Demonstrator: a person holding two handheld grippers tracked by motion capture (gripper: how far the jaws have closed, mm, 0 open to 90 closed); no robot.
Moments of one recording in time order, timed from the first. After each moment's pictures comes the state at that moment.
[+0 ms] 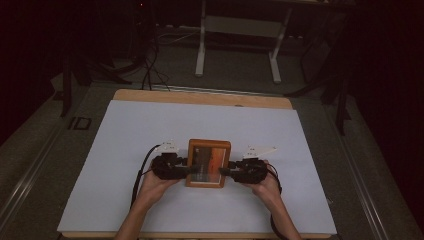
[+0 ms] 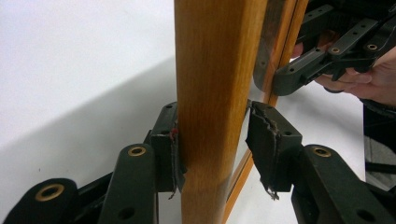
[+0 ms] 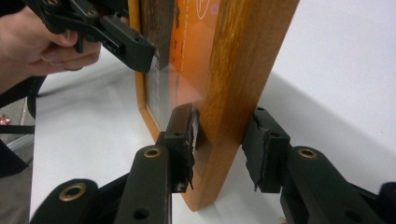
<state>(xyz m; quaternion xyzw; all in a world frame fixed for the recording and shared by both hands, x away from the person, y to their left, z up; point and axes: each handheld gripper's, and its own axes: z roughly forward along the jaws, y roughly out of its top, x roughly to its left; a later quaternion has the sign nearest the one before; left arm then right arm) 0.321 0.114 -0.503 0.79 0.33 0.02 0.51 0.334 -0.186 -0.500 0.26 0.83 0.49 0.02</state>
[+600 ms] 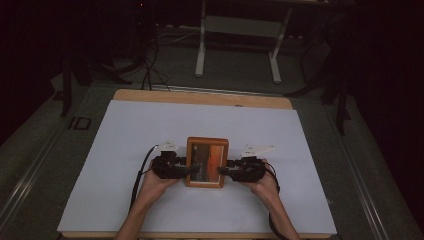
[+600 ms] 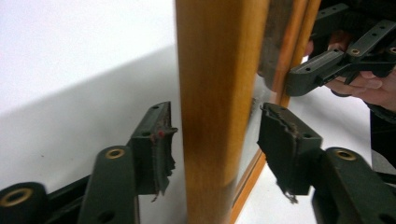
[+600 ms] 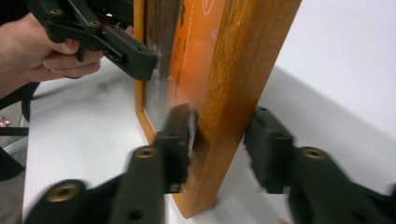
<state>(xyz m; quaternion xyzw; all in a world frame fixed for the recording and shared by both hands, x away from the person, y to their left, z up) 0.328 0.115 -0.513 0.79 0.36 0.00 0.51 0.338 -0.183 -0.503 0.26 0.83 0.49 0.02</state>
